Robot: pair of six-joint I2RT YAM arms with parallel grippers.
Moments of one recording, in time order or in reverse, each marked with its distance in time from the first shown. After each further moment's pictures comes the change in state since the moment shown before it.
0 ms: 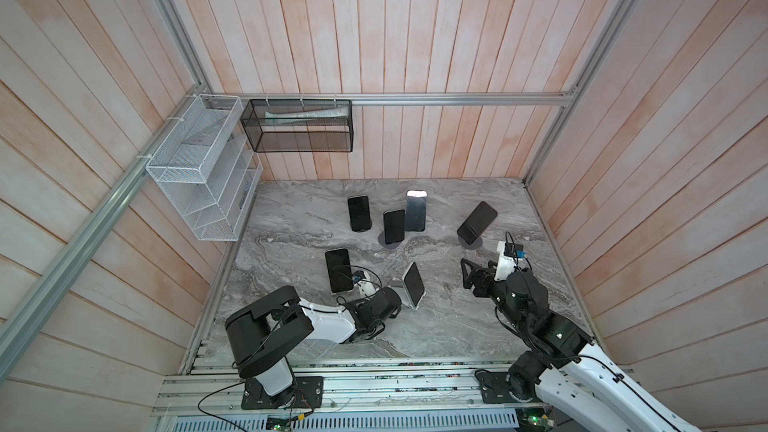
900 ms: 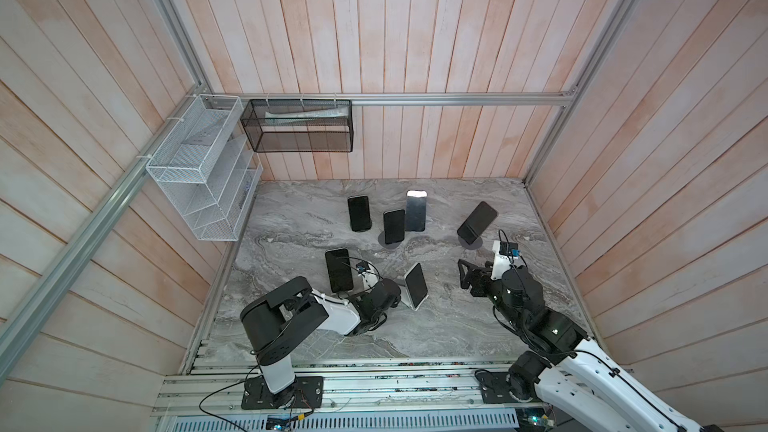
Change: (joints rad) left arm 0.057 0.115 0.049 0.166 0.008 0.177; right arm 0.000 0.040 0.013 -0.008 -0.014 -0.001
